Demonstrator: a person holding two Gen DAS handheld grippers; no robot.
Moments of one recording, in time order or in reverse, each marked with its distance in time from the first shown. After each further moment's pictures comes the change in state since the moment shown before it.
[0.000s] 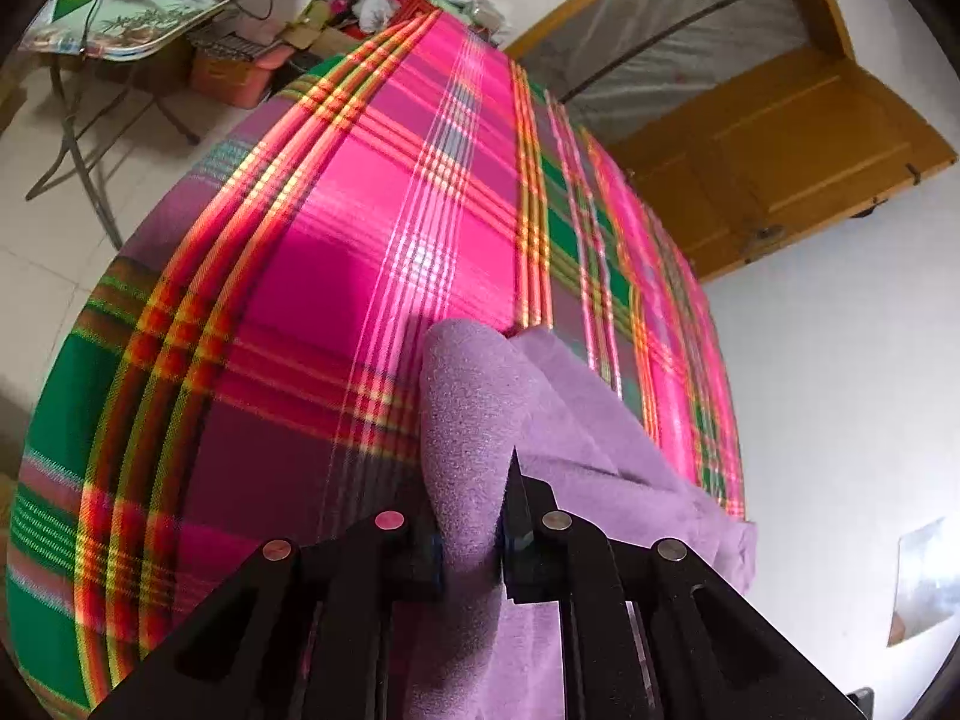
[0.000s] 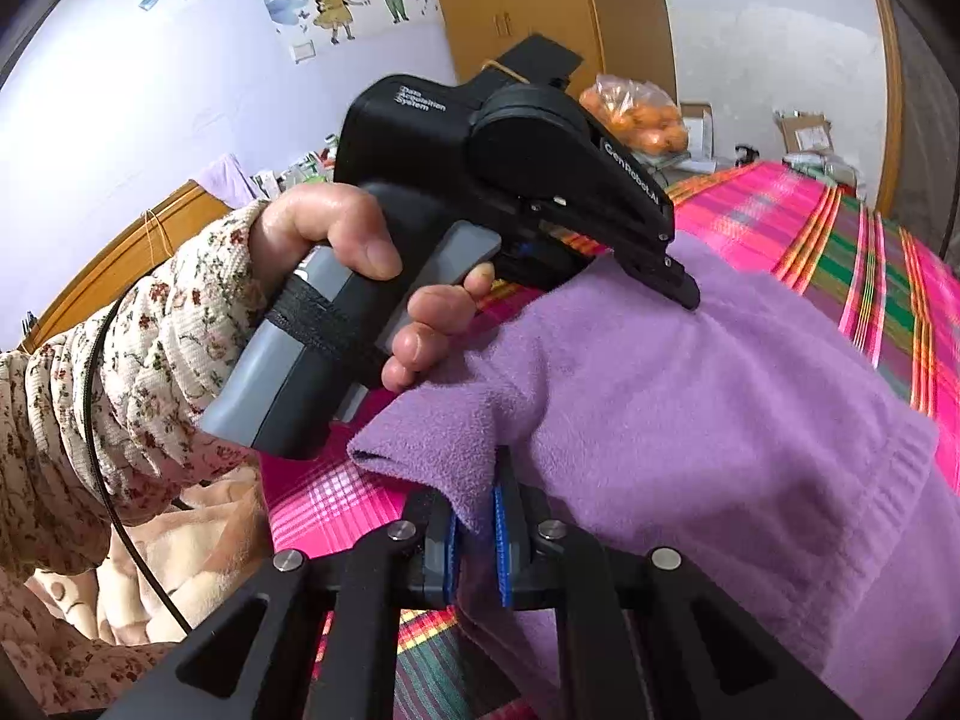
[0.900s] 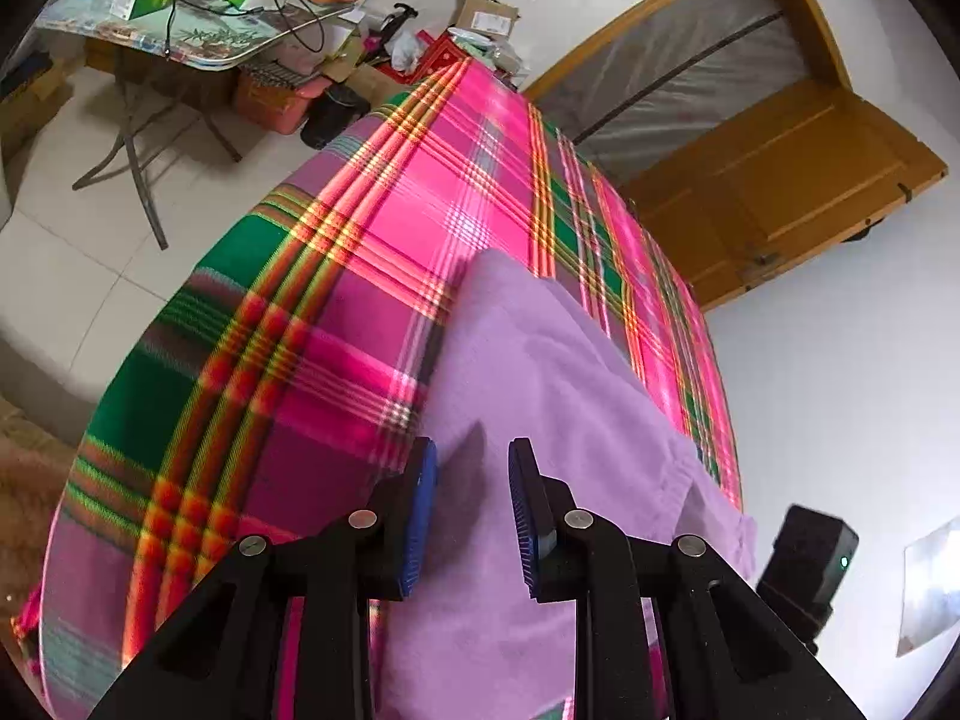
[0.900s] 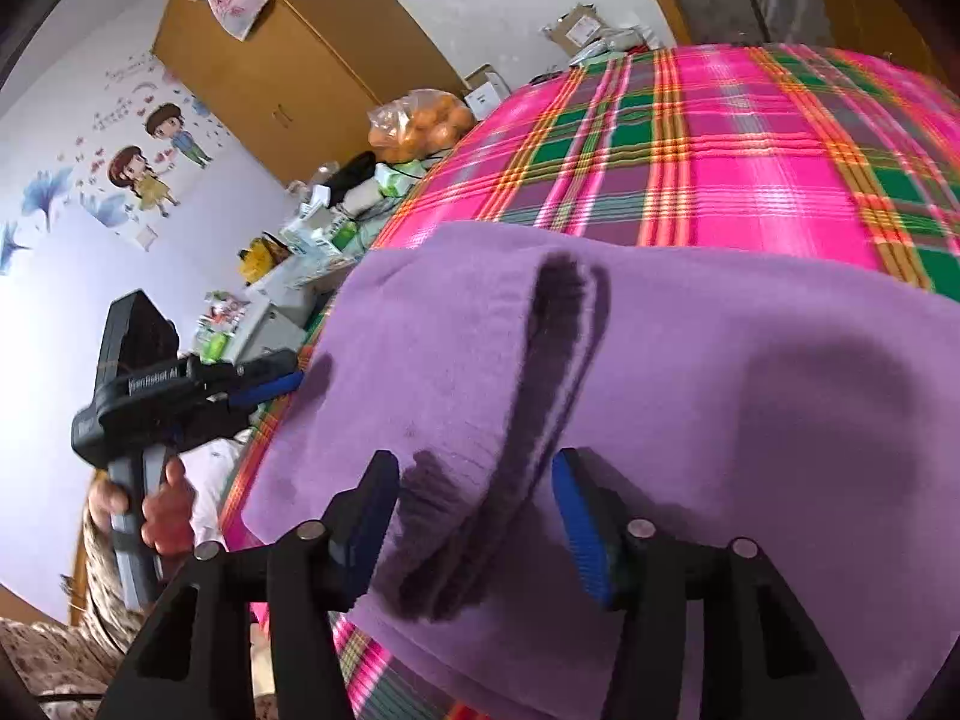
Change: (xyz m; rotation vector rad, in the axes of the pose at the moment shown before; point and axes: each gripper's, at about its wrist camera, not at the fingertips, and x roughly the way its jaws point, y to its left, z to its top) left arm -0.060 -0.006 -0.065 -0.025 -0.109 0.043; right arm -0.064 -0.137 -0.041 0.576 -0.114 -0.043
